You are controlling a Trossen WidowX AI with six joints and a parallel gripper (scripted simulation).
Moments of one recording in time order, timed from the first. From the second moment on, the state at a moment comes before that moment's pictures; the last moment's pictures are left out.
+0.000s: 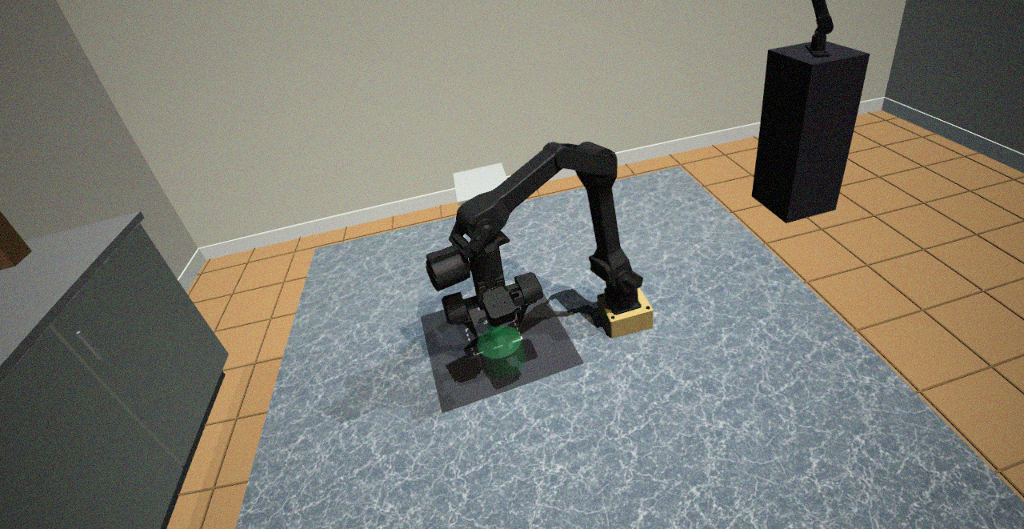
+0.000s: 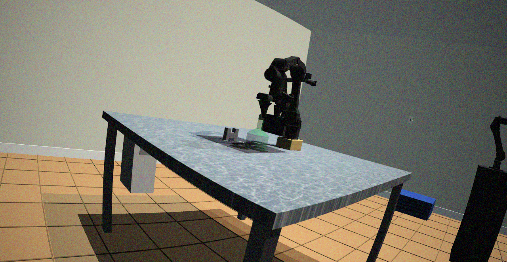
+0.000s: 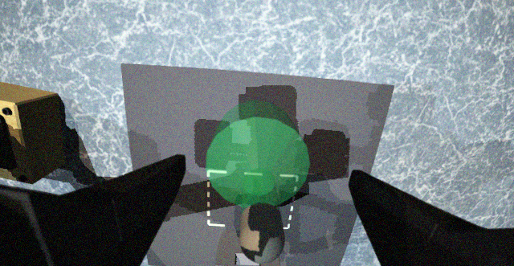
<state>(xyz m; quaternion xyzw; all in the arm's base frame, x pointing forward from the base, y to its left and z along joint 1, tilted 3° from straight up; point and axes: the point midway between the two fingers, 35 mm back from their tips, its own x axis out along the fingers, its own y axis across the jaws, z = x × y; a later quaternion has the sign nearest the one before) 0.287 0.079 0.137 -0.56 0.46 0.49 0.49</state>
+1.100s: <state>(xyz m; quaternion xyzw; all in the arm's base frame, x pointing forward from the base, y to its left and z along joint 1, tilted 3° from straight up) 0.293 0.044 0.134 -0.55 0.48 0.50 0.48</state>
